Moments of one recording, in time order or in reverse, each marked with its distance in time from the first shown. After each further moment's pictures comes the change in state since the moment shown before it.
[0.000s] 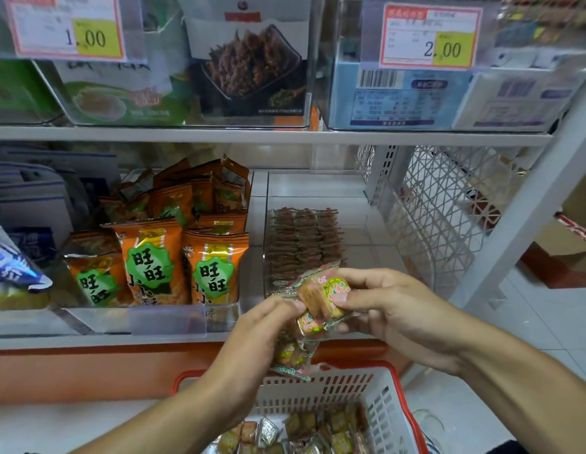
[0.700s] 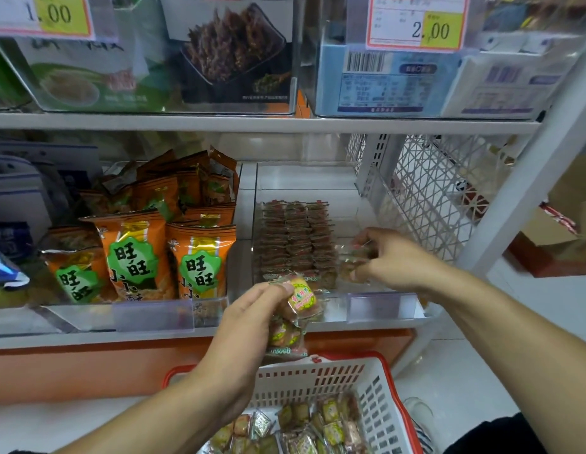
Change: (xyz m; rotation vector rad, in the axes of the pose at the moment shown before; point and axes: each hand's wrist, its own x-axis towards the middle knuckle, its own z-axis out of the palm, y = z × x) left_hand 0.008 -0.003 0.008 -0.097 0.130 -0.018; right_hand 0.043 -0.006 -0.064 -0.941 0.466 0.067
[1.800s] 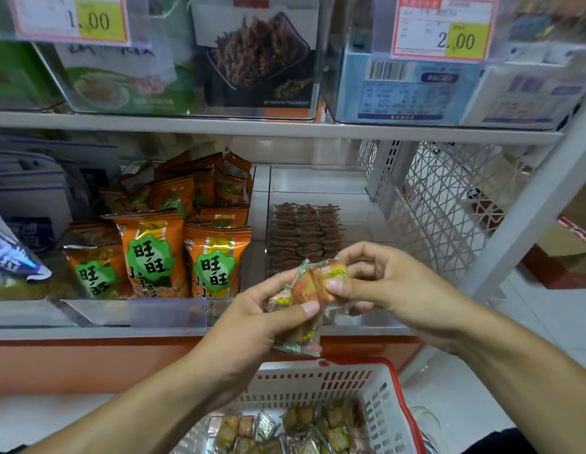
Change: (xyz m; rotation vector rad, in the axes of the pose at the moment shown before) left_hand -0.009 0.025 -0.010 -0.018 -0.252 0.011; right_hand -0.058 -0.040 0.012 0.741 -0.284 -0.103
